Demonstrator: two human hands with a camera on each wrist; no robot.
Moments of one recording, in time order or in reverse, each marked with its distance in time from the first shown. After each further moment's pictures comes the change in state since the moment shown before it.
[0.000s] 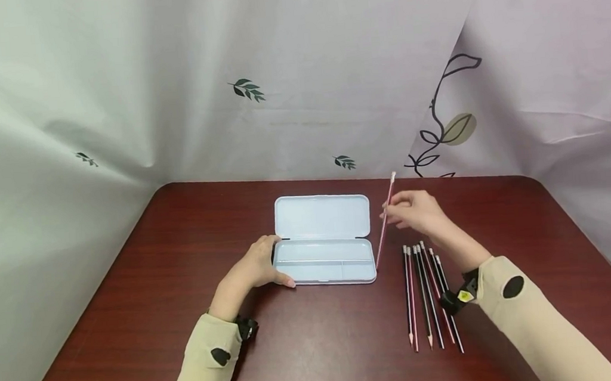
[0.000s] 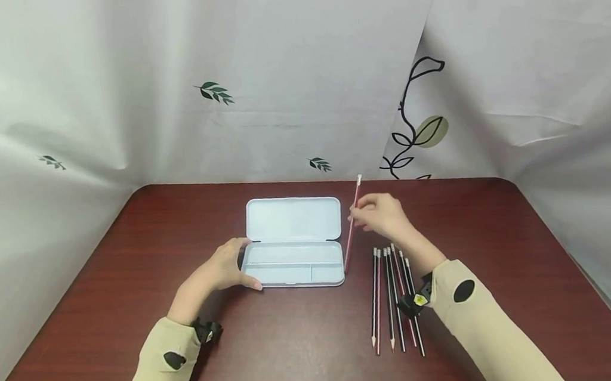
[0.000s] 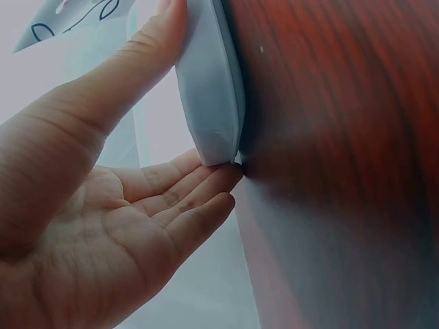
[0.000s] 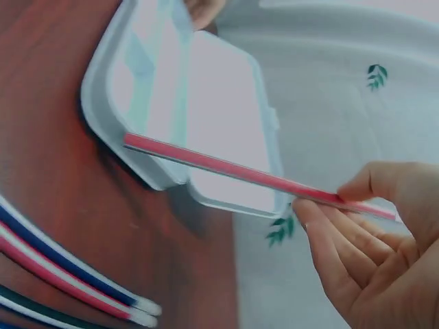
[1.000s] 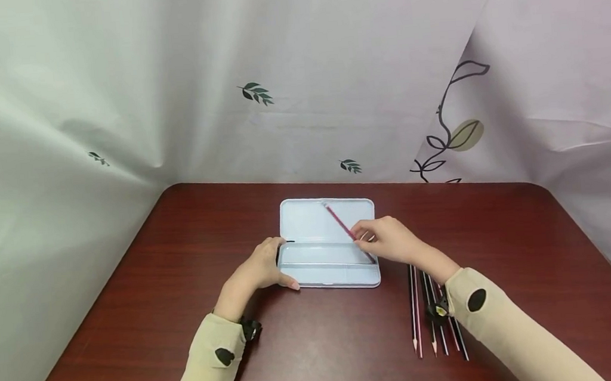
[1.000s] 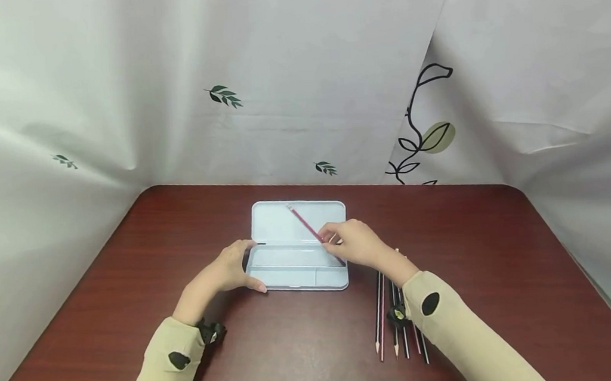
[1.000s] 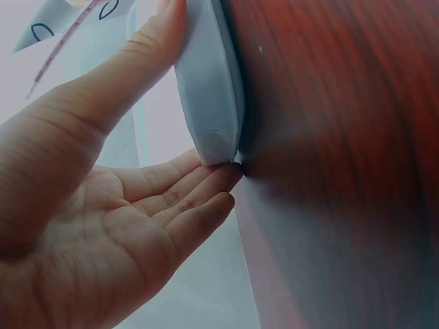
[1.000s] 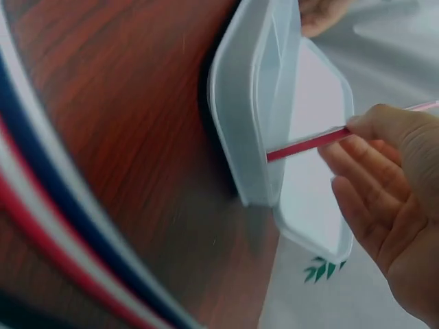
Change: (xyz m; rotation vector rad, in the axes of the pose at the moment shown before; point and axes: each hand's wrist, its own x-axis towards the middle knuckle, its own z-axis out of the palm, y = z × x) left_hand 0.000 -0.002 0.002 0.014 0.021 0.008; right_hand 0.011 0.012 0.053 -0.481 -0.124 -0.630
